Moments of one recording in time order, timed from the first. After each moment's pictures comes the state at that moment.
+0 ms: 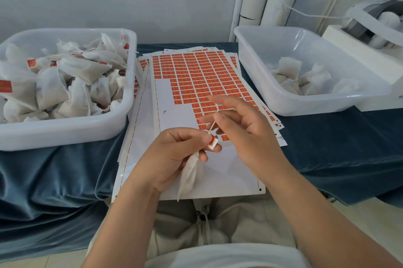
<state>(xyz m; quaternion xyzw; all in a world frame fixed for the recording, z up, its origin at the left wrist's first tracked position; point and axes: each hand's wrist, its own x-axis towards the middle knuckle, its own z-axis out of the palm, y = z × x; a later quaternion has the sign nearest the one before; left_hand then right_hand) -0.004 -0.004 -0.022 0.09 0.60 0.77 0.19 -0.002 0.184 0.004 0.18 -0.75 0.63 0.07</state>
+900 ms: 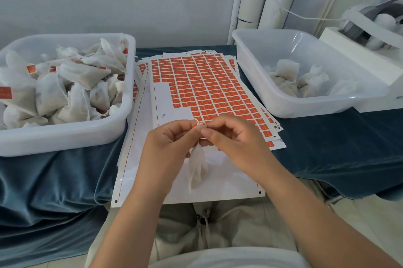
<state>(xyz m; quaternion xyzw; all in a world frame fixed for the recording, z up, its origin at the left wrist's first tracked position) 0.004 0.010 -0.012 0.02 0.70 0.72 -0.02 -0.011 0.186 -0.015 0.16 -0.80 0.58 0.03</state>
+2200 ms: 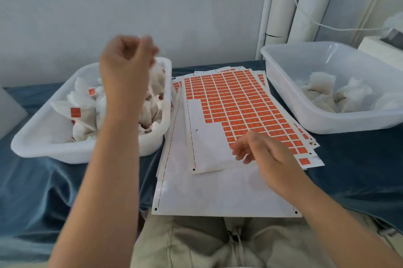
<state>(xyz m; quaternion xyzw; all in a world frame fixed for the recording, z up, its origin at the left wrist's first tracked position) -0.100 -0.091 0.100 0.01 0.69 0.61 -0.38 -0.005 0.181 -0.015 0.15 -0.80 0.57 0.03</state>
